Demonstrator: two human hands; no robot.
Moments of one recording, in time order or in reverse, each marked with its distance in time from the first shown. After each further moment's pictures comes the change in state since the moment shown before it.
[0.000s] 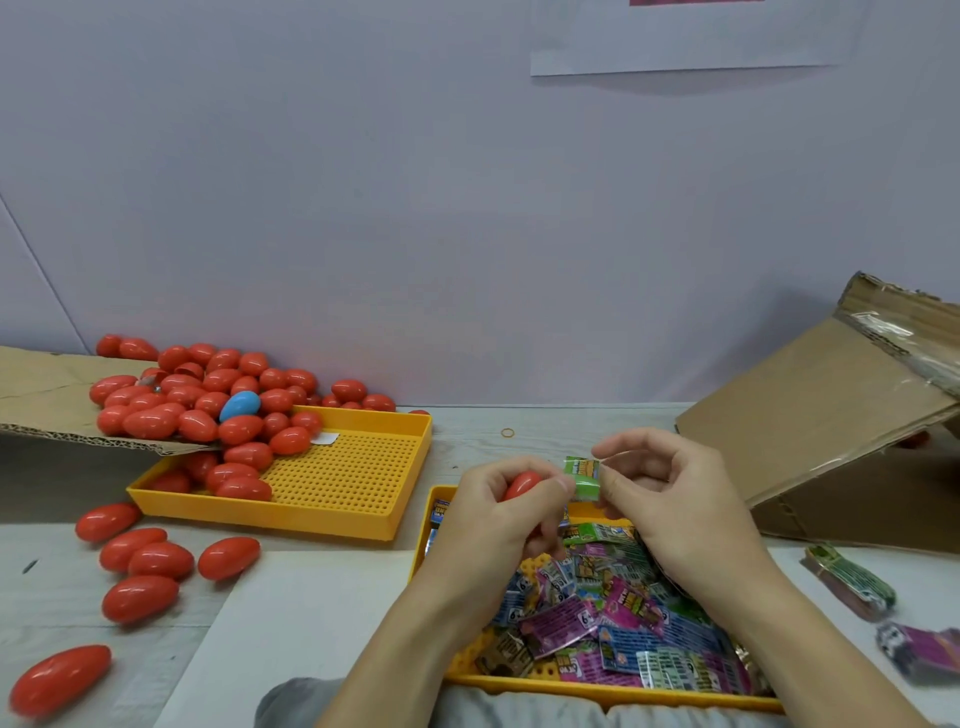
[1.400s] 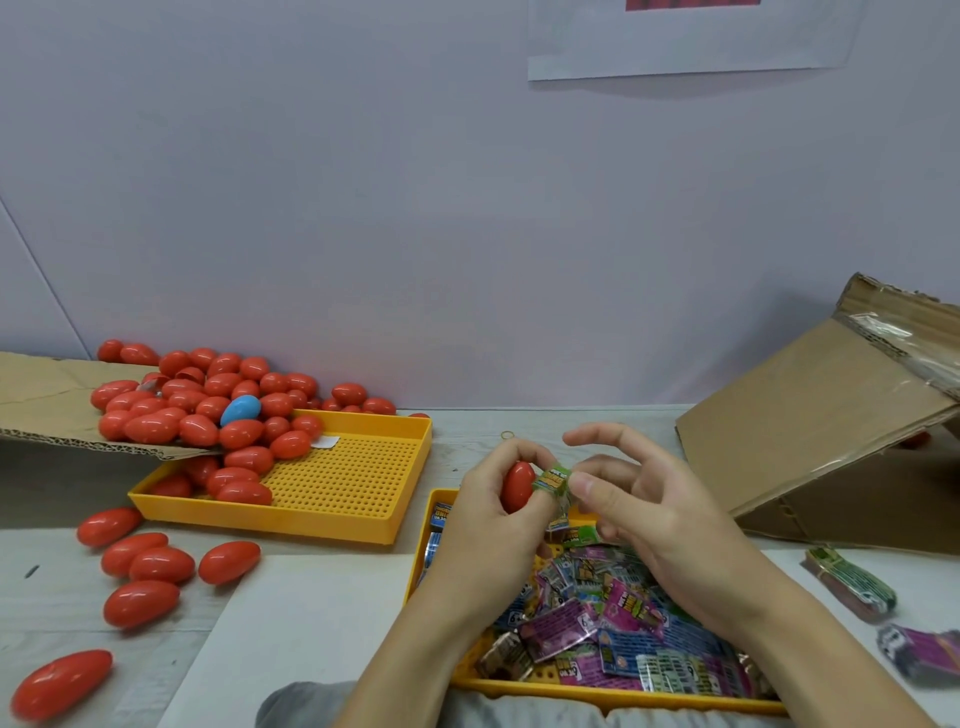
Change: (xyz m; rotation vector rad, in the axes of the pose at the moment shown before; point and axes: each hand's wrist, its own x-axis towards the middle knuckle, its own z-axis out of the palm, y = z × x) left_hand 0.000 -0.002 0.001 0.337 0.090 0.110; right_hand -0.003 -0.002 -0.001 0.255 -0.381 0.058
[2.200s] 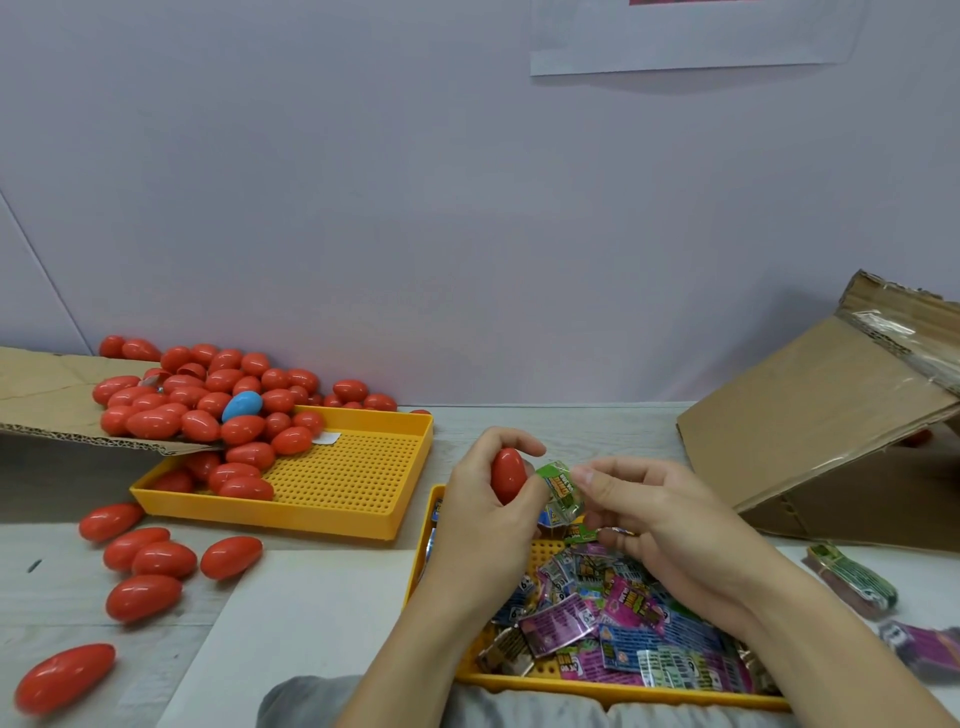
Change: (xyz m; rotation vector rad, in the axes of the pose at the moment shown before) left_hand -0.001 0.008 0.002 0.095 0.190 0.017; right_hand 0.002 -0.001 0.001 0.048 0.127 0.272
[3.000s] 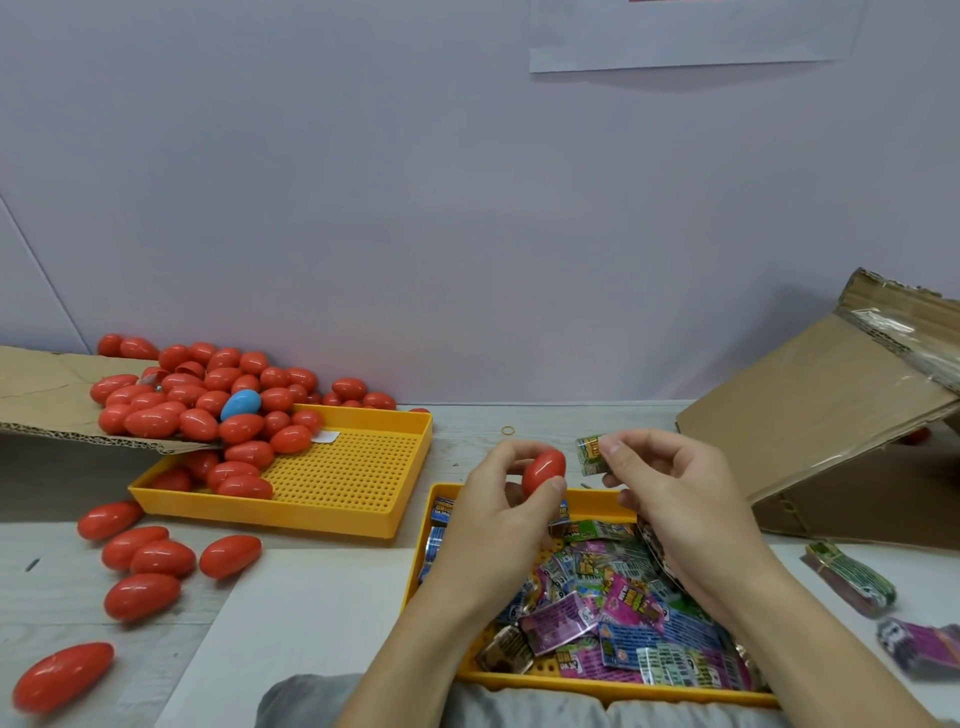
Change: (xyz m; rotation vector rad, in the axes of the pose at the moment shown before) left_hand -0.001 -0.003 0.002 -0.065 -0.163 -0.114; right_hand 0.013 0.010 -0.004 -0.096 0.373 -0.273
